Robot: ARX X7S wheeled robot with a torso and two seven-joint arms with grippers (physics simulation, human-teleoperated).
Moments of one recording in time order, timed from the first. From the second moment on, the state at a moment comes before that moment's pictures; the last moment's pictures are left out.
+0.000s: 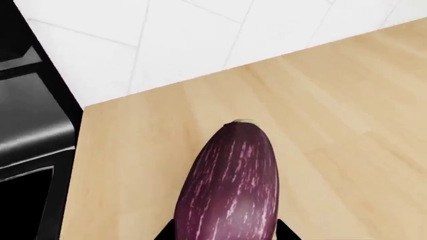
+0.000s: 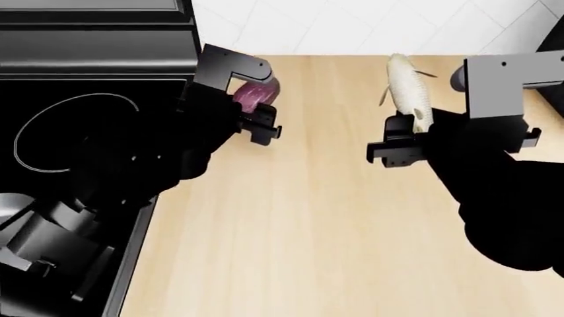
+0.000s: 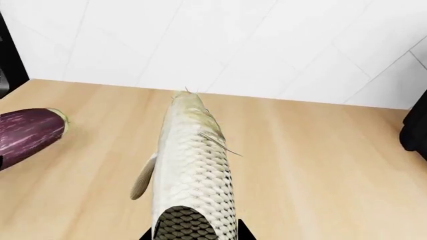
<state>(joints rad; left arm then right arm) -1.28 -0.32 0.80 -0.29 -0.99 -0.81 -0.39 1.04 0.75 -0.43 -0.42 1.57 0.98 1.06</state>
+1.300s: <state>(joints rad) -1.02 -0.63 0.57 0.38 -1.33 -0.86 -0.71 0.87 0.82 -0.39 -0.57 1.56 0.88 1.03</state>
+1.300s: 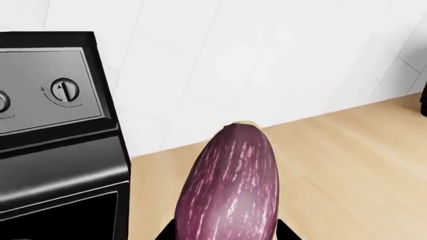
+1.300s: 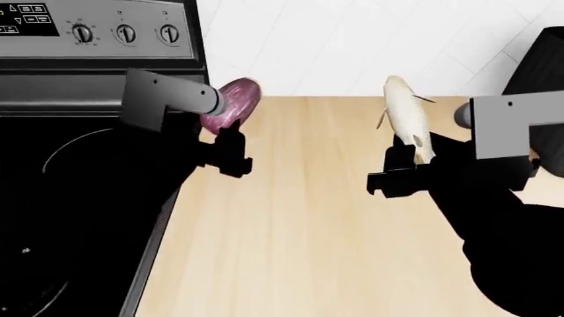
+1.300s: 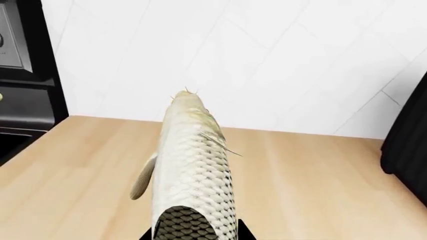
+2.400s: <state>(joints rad) -0.85 -0.83 0.43 0.63 -1.42 -0.76 -0.80 0.83 0.84 -0.36 -0.66 1.55 0.83 1.02</state>
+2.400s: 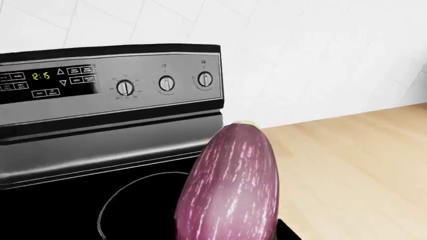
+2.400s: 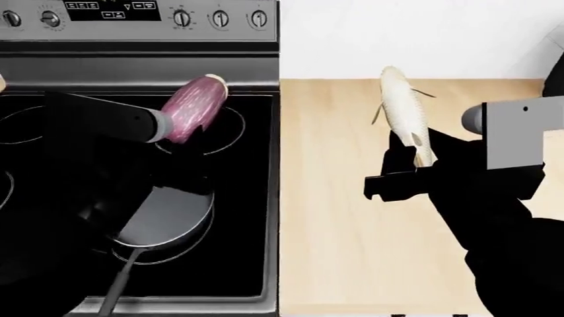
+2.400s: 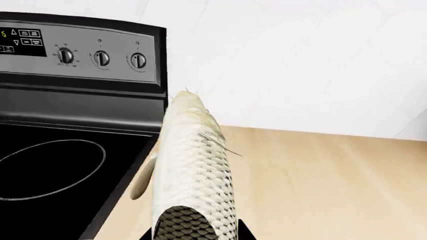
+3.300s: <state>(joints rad) -0.85 -0.88 0.41 0.63 -1.44 -0.77 -0.83 0.87 0.83 -0.38 -0.66 1.58 0.84 1.04</state>
